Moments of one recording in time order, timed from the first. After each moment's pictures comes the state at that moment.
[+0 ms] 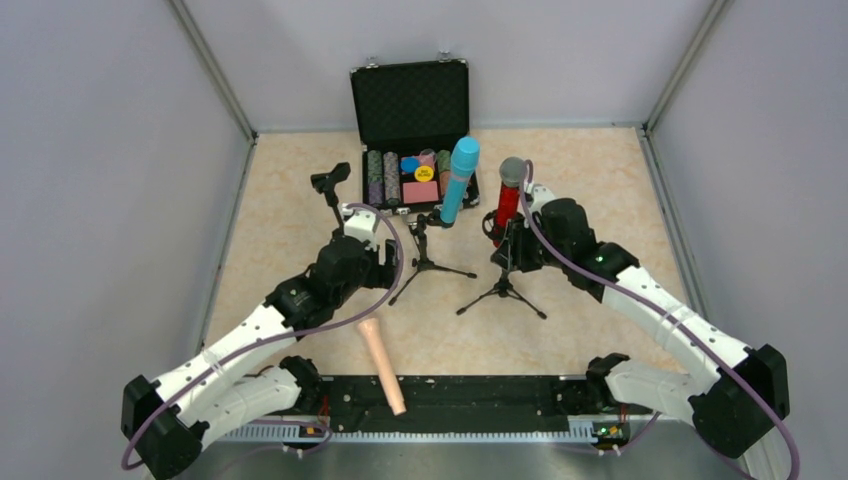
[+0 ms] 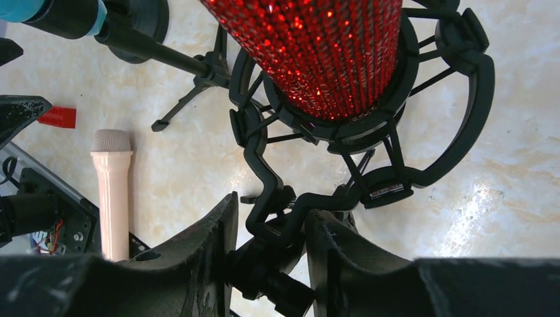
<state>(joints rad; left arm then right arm) -0.72 0.88 0.68 -0.34 -0.28 -0.32 0.55 1.07 0.83 -0.41 -0.16 0.39</state>
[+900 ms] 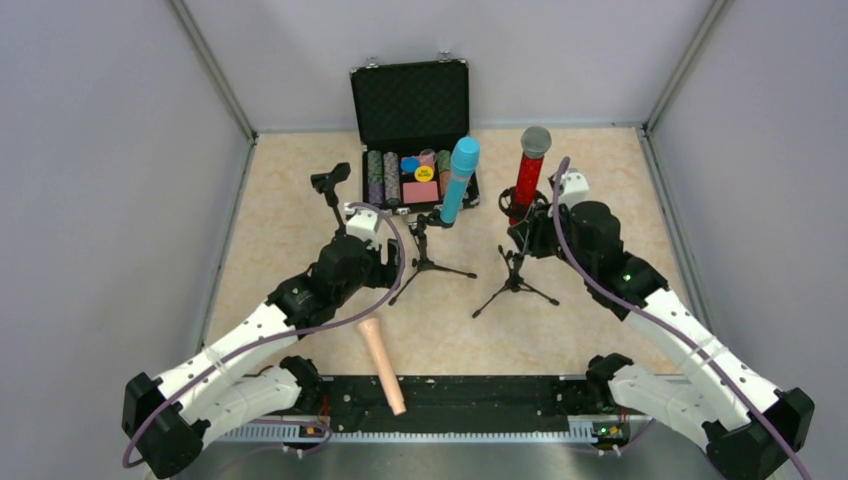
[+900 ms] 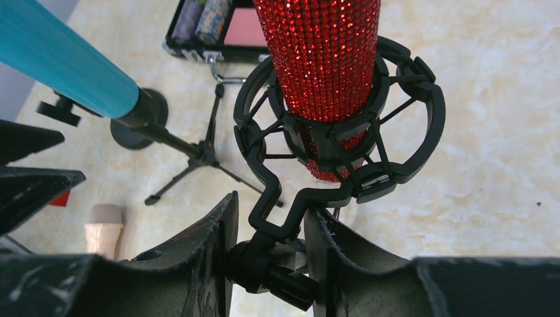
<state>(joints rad) -0.72 0.89 0.68 -0.31 -0.25 -0.34 0.55 0.90 0.83 -0.33 0.03 0.34</state>
